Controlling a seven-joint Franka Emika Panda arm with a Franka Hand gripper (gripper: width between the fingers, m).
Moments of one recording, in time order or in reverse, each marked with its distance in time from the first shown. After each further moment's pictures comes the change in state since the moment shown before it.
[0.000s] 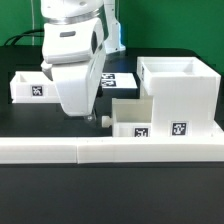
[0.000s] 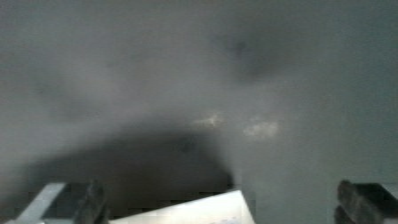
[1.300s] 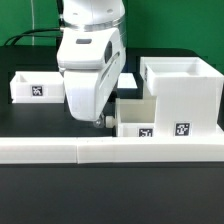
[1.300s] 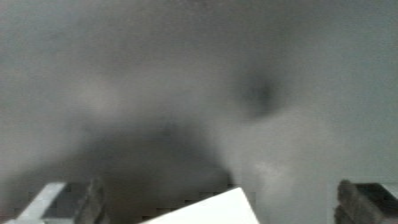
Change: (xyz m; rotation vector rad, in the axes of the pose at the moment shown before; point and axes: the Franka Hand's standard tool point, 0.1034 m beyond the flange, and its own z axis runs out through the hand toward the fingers) arm 0.014 -0.001 0.010 -0.003 -0.061 0.121
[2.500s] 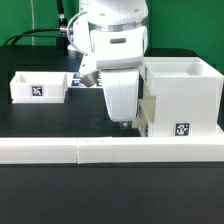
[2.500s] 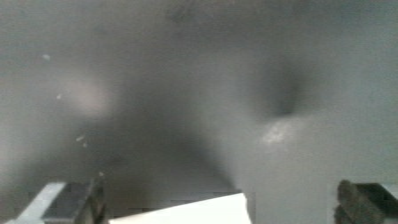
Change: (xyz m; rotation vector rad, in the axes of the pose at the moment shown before) arm 0.035 -0.004 0.005 -0.026 0.010 -0.168
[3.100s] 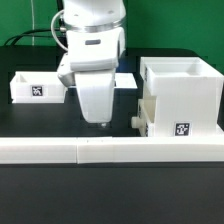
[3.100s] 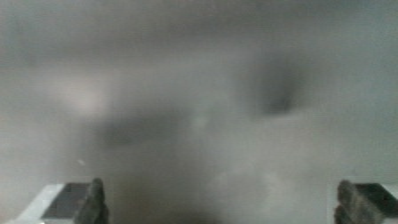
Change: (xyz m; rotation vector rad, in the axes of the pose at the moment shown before) arm -0.040 0.004 -0.007 0.009 -0.010 0.005
